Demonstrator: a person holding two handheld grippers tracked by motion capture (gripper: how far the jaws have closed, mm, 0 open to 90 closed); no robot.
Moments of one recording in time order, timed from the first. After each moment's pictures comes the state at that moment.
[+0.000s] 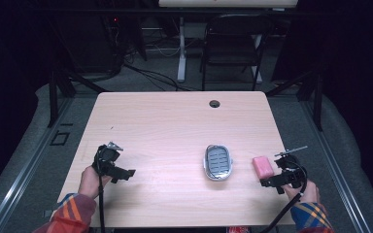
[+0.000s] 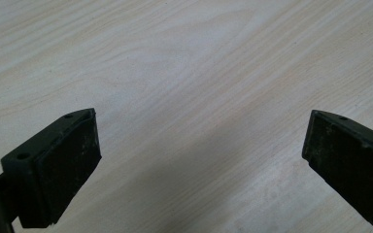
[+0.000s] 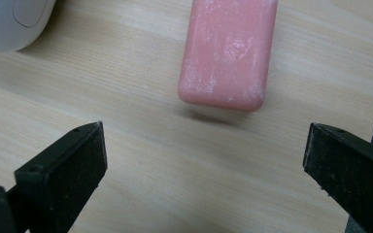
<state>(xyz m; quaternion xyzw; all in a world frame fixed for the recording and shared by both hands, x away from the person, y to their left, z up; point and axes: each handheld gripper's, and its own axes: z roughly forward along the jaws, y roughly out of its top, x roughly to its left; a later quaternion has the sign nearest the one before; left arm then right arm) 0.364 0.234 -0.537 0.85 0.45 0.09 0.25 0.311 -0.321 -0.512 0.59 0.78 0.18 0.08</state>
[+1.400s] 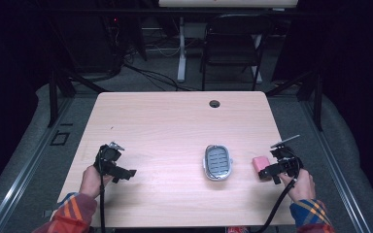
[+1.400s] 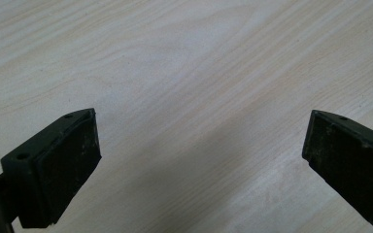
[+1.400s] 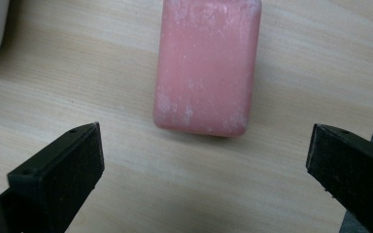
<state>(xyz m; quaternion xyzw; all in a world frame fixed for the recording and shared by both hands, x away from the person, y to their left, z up) 0.368 0.232 -0.541 0.86 0.45 0.09 0.24 0.350 -0.320 -0.517 0.62 0.77 0.13 0.04</state>
